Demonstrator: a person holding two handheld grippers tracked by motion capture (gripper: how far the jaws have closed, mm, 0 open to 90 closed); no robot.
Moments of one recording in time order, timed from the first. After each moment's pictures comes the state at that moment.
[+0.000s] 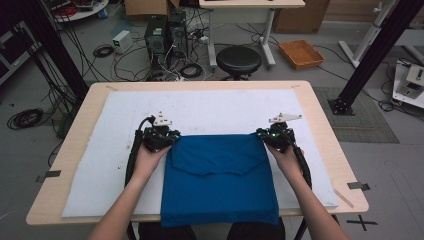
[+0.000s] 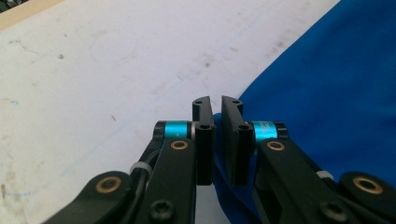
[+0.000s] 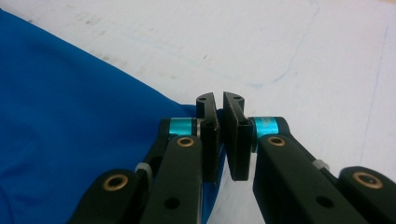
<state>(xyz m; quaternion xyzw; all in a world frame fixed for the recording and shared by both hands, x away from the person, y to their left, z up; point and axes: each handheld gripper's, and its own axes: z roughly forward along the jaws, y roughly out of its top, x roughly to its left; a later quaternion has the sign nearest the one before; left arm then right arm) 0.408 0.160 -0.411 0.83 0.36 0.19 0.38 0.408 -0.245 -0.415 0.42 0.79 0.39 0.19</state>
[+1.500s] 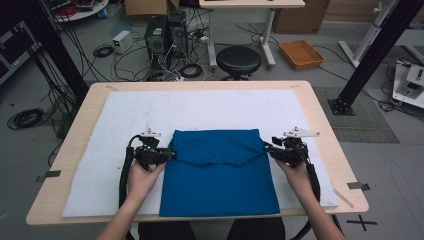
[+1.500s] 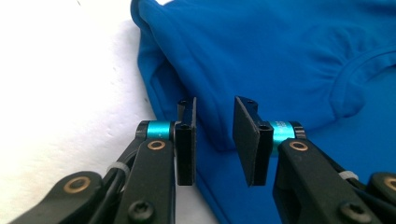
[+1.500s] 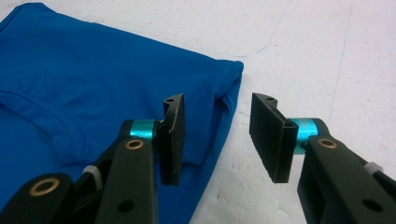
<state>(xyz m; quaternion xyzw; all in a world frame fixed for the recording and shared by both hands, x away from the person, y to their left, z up) 0.359 0.178 -0.438 0.77 0.48 0.07 0.41 0.356 -0.273 -0.424 0.45 0.76 0.43 0.20</state>
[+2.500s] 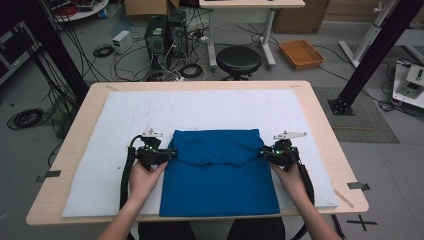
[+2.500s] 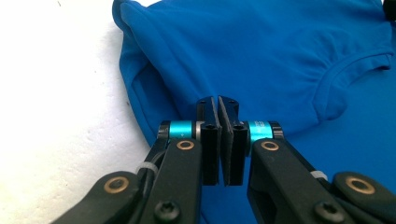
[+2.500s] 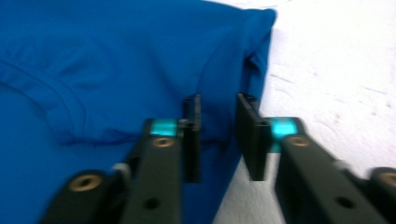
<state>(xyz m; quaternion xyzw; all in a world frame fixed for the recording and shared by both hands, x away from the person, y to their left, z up) 0.358 0.173 -0.437 0.78 0.47 0.07 0.42 0.362 -0.255 -0.443 0.46 0.79 0.38 0.15</state>
